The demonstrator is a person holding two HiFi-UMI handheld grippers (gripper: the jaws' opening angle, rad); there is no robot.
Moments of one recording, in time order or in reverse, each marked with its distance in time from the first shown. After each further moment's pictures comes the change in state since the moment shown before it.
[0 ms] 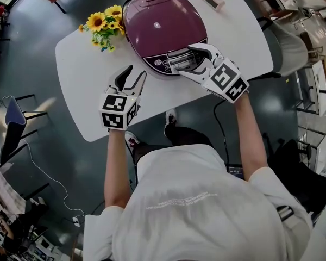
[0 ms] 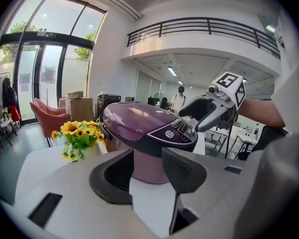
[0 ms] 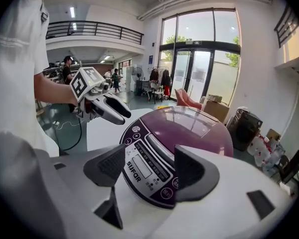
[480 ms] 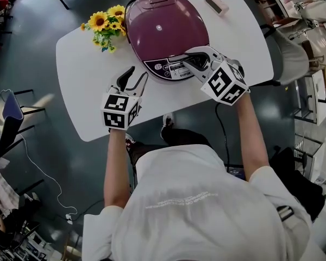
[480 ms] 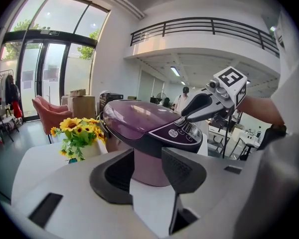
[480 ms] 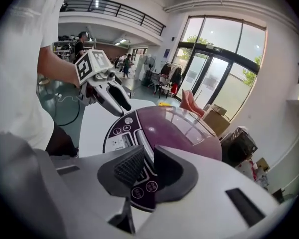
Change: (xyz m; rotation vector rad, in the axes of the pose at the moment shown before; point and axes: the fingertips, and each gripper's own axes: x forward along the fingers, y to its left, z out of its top) left arm 0.014 0.000 -0.003 -0.027 0.001 0.021; right arm 0.005 -0.020 -0.003 -0.255 0.089 -0.034
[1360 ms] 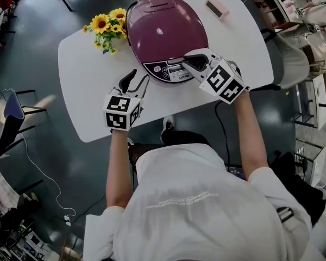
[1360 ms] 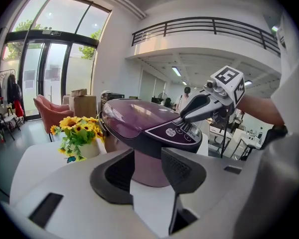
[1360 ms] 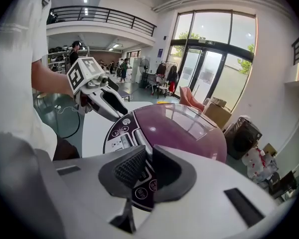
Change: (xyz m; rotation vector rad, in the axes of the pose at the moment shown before) left arm 0.003 -0.004 -0.003 -0.011 -0.001 0.016; right arm 0.004 -0.002 -0.003 0.109 -0.011 0.033
